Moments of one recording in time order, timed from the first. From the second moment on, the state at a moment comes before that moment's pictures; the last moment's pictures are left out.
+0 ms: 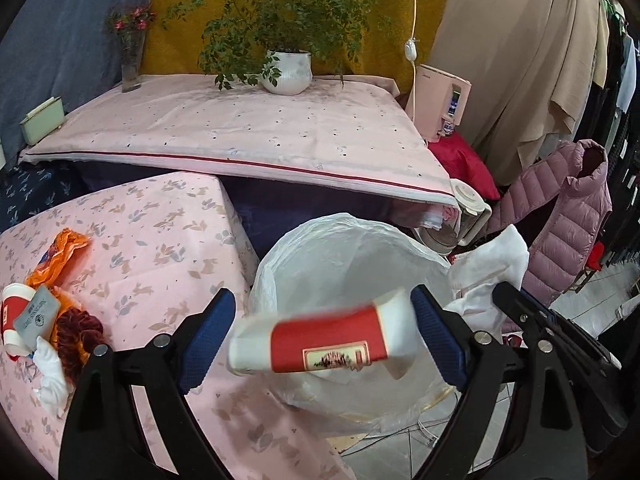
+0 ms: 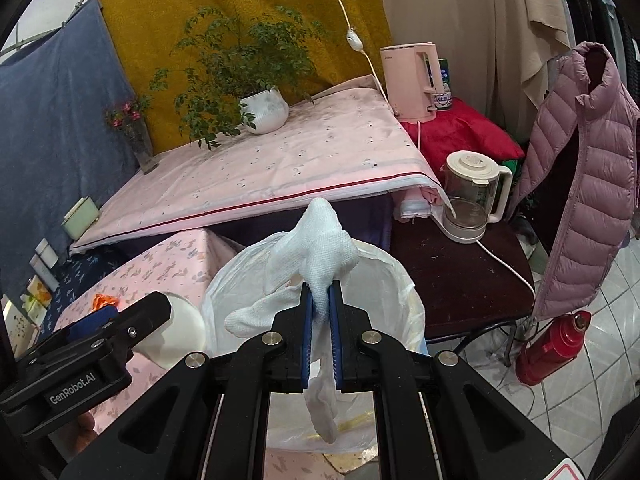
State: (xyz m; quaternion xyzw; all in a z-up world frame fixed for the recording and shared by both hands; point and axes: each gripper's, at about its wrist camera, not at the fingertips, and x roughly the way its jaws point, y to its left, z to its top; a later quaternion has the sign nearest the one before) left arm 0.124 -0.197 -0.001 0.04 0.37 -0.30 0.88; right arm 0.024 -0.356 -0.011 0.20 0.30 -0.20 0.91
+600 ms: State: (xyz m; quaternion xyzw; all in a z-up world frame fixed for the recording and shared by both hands) left arm 0.138 -0.183 -0.009 0.04 0.37 -0.26 0.89; right arm 0.041 -0.352 -0.021 0.20 0.31 -0.20 0.91
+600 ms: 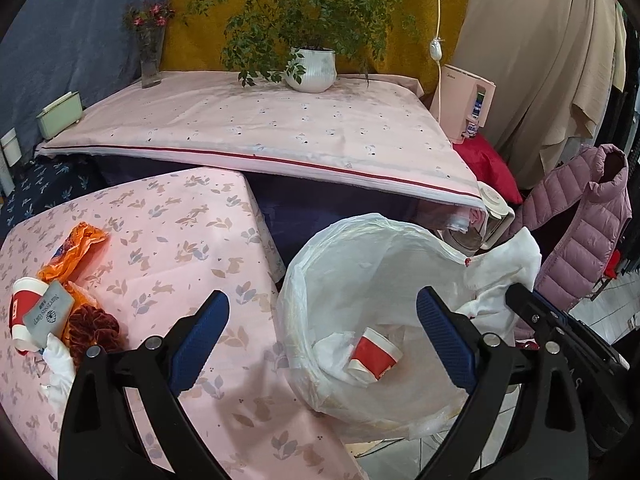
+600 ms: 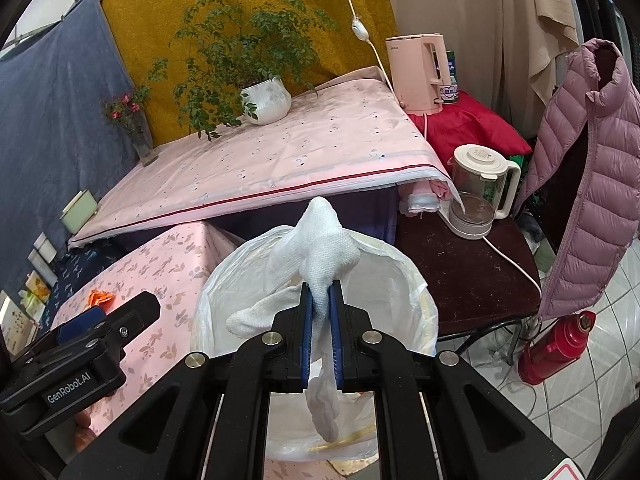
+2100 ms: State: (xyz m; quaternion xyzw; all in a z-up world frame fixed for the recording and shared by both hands) left arm 0.141 -0.035 -0.020 -0.03 0.39 -0.12 0.91; right arm 0.062 -0.236 -0.009 0.15 0.33 -0.11 0.92
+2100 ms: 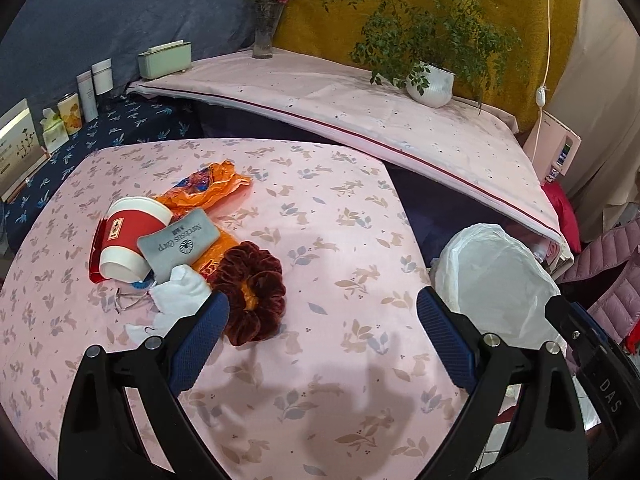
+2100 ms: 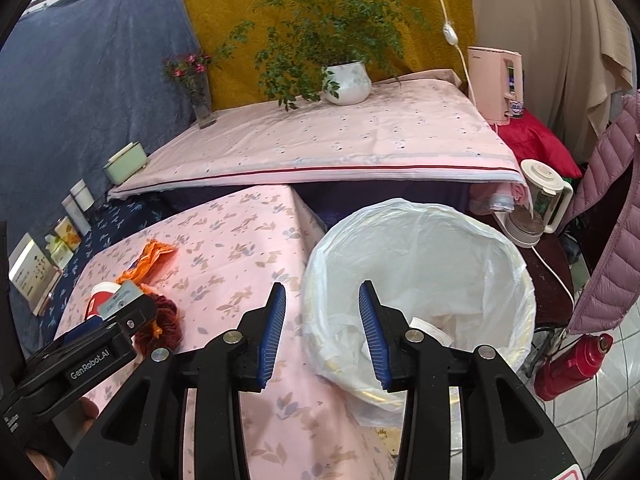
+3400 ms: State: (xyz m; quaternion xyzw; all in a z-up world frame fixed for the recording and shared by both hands) left arm 0.180 0.089 -0.104 -0.11 0.50 -0.05 0.86; right arm 0.128 -0.110 -0.063 0.10 0.41 -0.02 0.90
